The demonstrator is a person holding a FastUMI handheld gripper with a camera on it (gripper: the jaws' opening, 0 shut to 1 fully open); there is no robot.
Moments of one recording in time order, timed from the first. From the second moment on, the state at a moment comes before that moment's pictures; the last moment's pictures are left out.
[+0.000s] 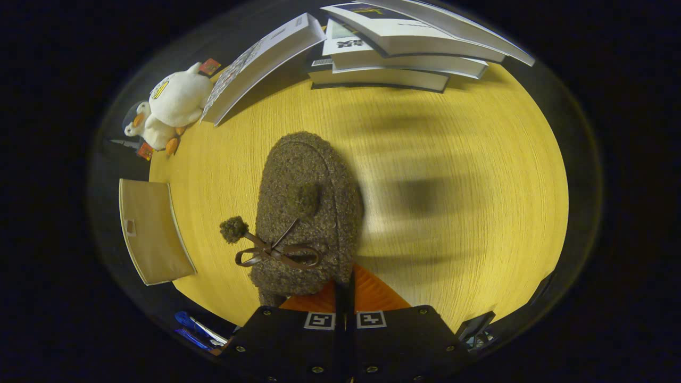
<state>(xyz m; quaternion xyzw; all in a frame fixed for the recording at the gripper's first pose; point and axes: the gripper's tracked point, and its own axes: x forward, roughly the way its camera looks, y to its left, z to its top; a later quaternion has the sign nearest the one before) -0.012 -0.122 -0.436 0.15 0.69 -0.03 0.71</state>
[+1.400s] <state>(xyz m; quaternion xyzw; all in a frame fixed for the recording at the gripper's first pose) 0.083 0.283 -0.247 -0.03 0.59 0.30 0.75</state>
